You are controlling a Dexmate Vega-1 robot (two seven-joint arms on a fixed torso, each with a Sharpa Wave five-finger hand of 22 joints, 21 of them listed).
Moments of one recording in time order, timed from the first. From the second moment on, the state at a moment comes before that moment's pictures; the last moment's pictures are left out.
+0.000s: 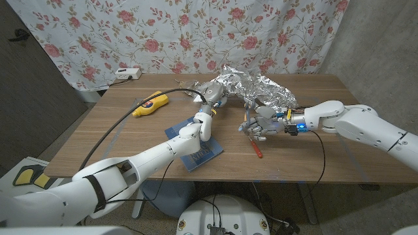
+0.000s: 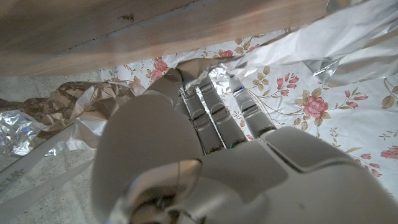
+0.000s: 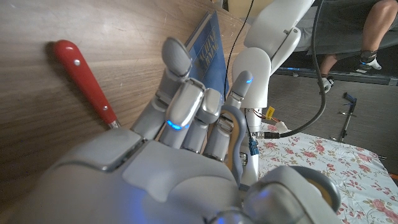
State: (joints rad) left arm 0.50 0.34 0.99 -1.28 0.60 0.32 0.59; left_hand 1.23 0.15 0.41 -0.17 0.20 0.85 -0.09 0.37 0.30 0.86 -0.19 0.57 0.51 0.78 -0.23 0.60 0.53 0.44 0.07 0.38 0.23; right arm -0.79 -1.07 -0.52 -1.94 0.81 -0.39 0.64; right_hand 0.02 -0.06 -0.34 0.16 0.42 0.96 -0.06 0.34 0.60 0.97 -0.15 1.57 1.25 1.22 -0.20 1.58 1.24 1.17 -0.20 1.13 0.95
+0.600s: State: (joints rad) left arm 0.50 0.35 0.98 -1.29 0.60 0.28 0.61; left_hand 1.24 0.16 0.40 -0.16 0.20 0.85 -0.09 0.37 0.29 0.86 -0.19 0.57 0.52 0.78 -0.23 0.60 0.53 0.43 0.08 0.38 0.23; right arm -0.77 -1.06 -0.54 -1.92 0.79 -0.40 0.67; right_hand 0.02 -0.06 -0.34 0.16 0.42 0.96 -0.06 0.34 0.60 0.97 -0.15 1.57 1.25 1.22 -0.20 1.58 1.24 1.17 -0.20 1.13 0.94
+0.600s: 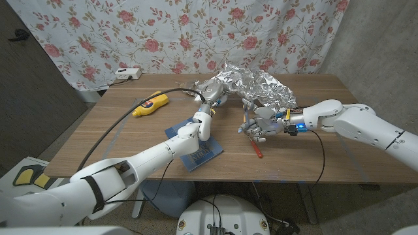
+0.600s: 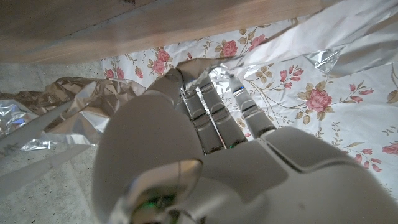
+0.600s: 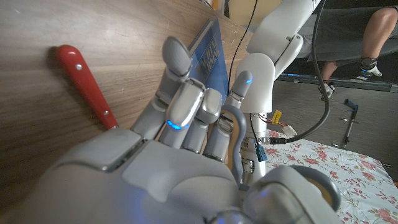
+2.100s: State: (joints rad) left arm 0.54 0.37 0.96 -1.29 0.63 0.18 0.70; left_hand 1.25 0.16 0.40 -0.16 0.20 0.86 -0.10 0.37 0.29 0.86 -0.19 0.55 0.54 0.78 -0.23 0.59 0.53 0.42 0.08 0.39 0.23; right arm -0.73 -1.07 -0.55 -1.92 0.76 -0.44 0.68; right_hand 0.03 -0.05 -0.34 0.16 0.41 0.96 -0.06 0.33 0.61 0.97 -0.15 1.57 1.25 1.22 -0.20 1.58 1.24 1.17 -0.19 1.13 0.94
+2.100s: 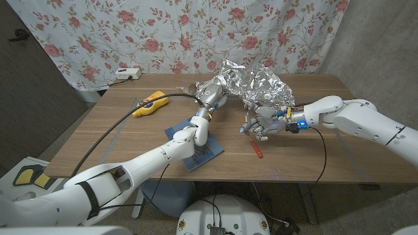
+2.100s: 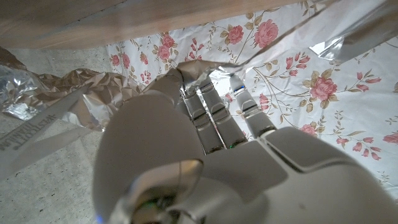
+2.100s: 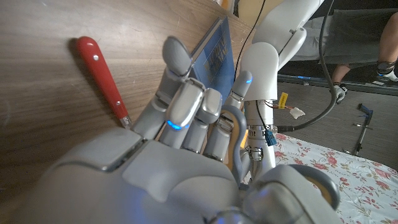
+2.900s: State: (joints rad) left arm 0.55 0.36 0.95 -1.26 0.61 0.13 0.72; left_hand 1.25 0.16 0.39 -0.16 0.20 0.86 -0.10 0.37 0.30 0.86 -0.20 0.55 0.56 0.77 -0.22 0.59 0.54 0.42 0.07 0.40 0.23; right arm -0.74 -1.06 -0.54 -1.92 0.77 -0.43 0.63; right_hand 0.42 0.09 -0.24 0.02 0.35 0.96 -0.06 0.35 0.62 0.98 -0.13 1.57 1.24 1.23 -0.21 1.58 1.24 1.19 -0.20 1.15 0.95
